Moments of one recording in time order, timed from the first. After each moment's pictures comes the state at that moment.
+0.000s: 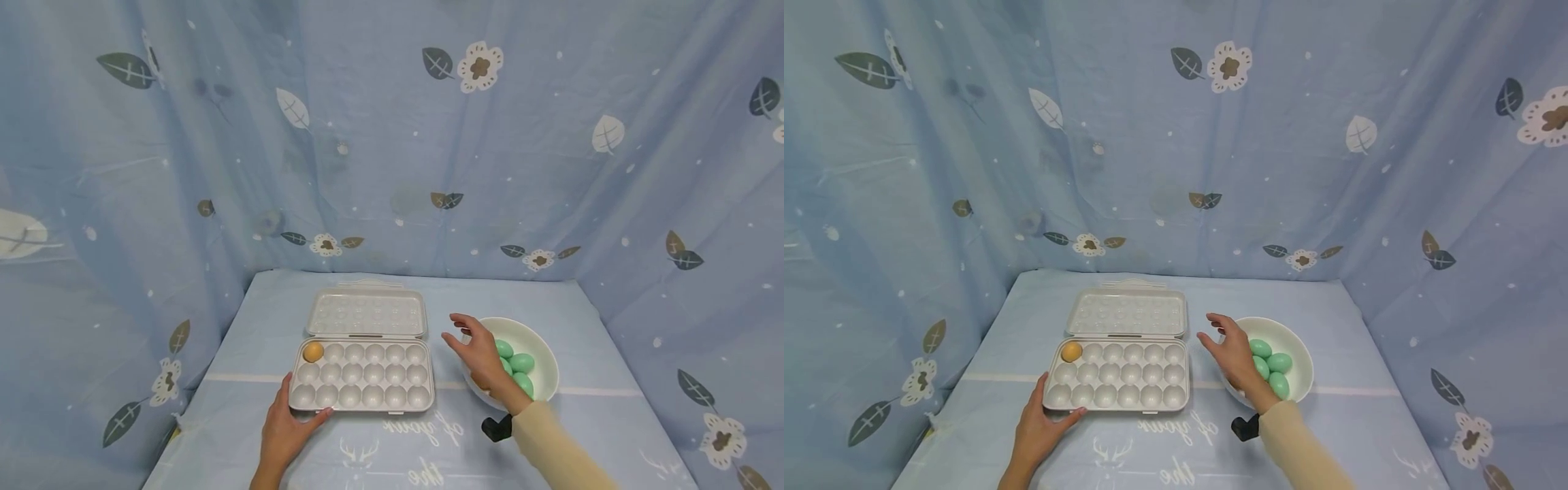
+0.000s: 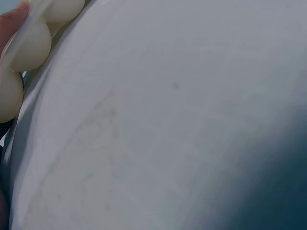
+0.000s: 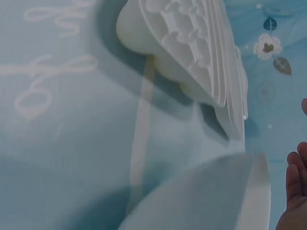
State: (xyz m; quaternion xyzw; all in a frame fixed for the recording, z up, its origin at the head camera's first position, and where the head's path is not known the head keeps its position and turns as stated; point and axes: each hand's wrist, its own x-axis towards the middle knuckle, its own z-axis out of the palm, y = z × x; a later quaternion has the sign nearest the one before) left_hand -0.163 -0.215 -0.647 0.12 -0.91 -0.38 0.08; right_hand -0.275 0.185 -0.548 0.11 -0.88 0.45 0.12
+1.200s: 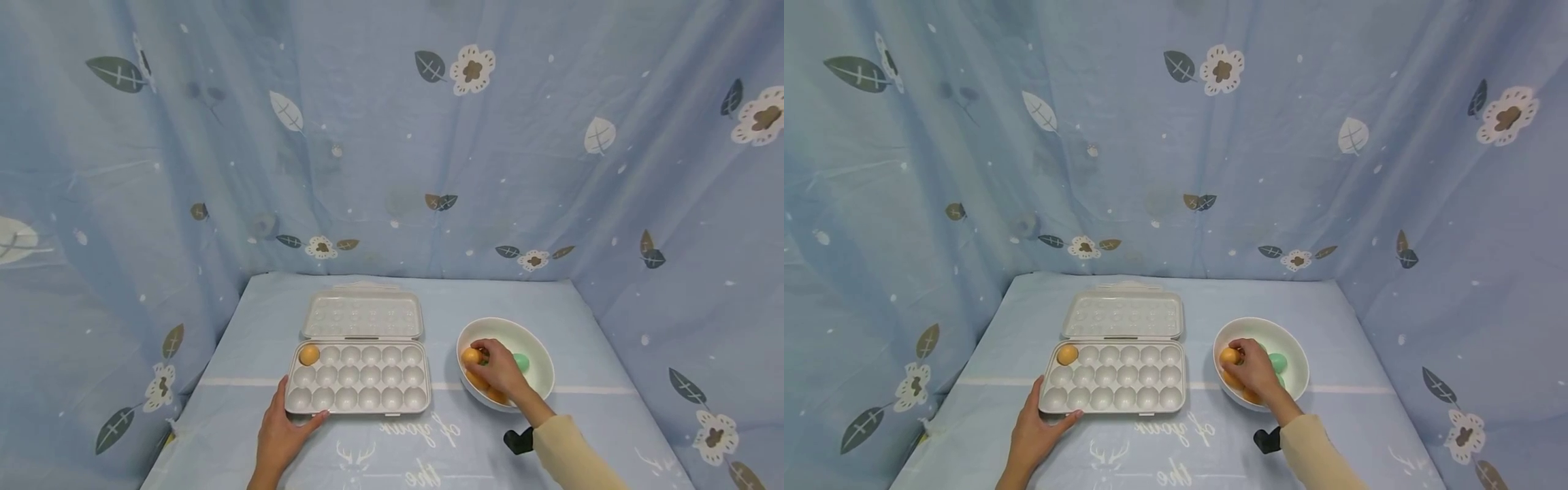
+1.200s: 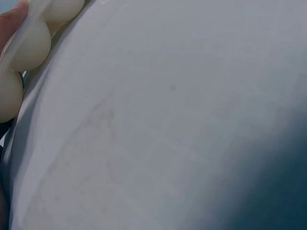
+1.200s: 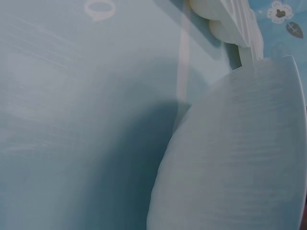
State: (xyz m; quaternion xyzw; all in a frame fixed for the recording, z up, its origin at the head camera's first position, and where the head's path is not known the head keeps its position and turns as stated) left_hand -0.163 -0.212 -0.645 0.13 -0.92 -0.37 0.08; right_hand -0.257 0.239 -0.568 0.01 -0.94 0.35 -0.01
